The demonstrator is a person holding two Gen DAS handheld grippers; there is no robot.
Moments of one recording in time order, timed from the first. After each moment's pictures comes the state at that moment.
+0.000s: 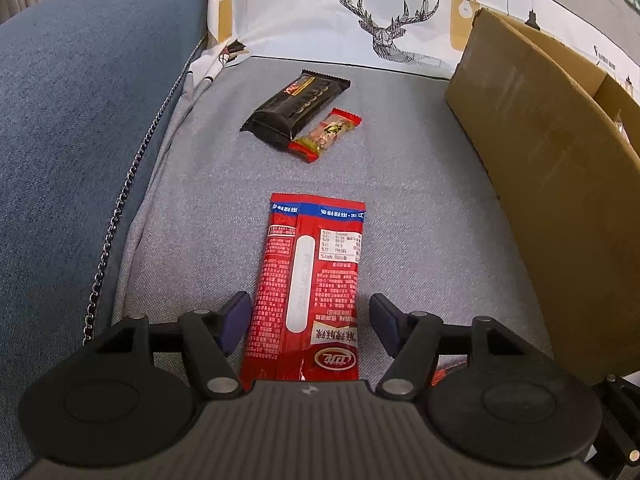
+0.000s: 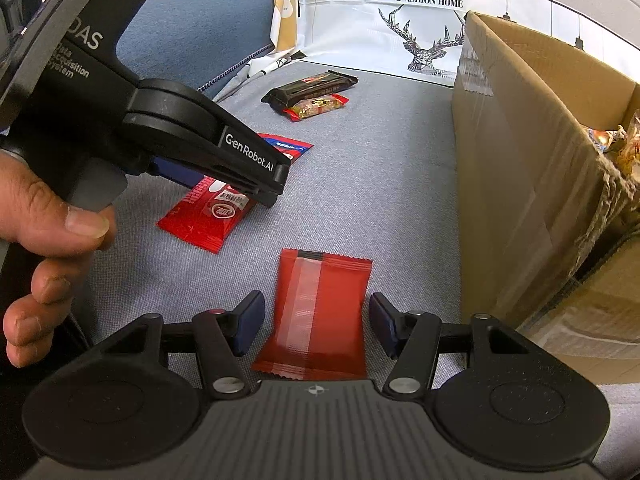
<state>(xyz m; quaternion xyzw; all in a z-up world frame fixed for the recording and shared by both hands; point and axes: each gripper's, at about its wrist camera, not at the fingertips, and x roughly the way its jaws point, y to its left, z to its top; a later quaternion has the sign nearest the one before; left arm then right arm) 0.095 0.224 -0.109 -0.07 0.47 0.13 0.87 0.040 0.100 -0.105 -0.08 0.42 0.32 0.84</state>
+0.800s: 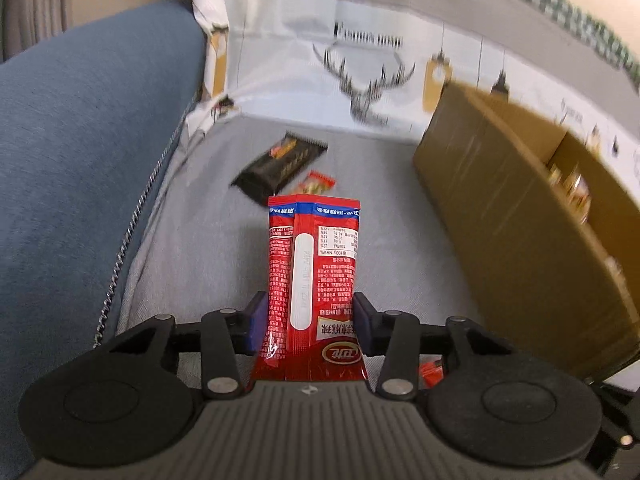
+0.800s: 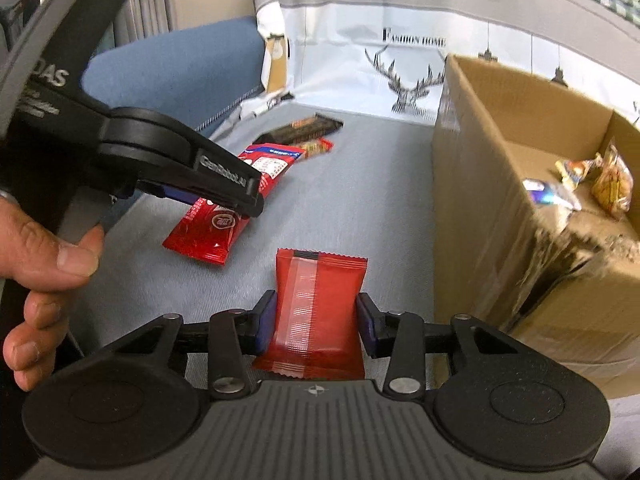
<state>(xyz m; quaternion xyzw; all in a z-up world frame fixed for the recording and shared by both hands) 0.070 0.223 -0.076 -0.10 0.38 0.10 0.91 0.030 0.090 -0.085 -0.06 0.37 0.31 0.87</state>
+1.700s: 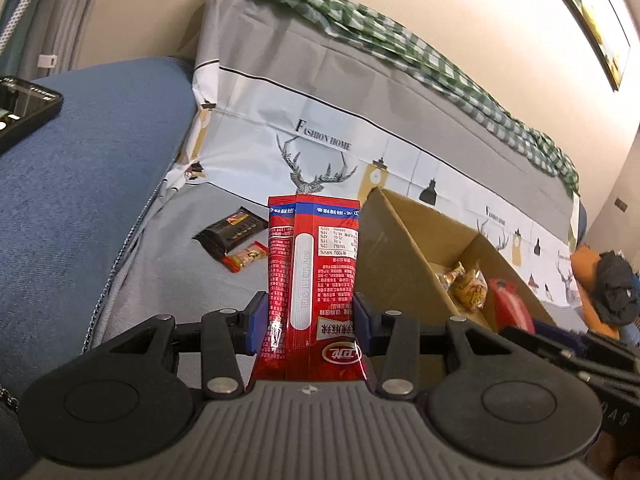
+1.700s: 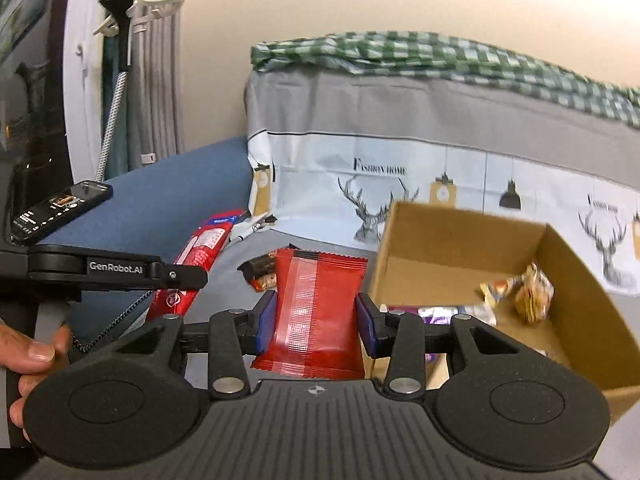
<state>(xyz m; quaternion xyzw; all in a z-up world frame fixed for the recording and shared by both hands) -0.009 0.210 -0.026 -0.20 0.25 0.05 0.95 0.020 0.006 0.010 -0.03 0.23 0.31 0.92</state>
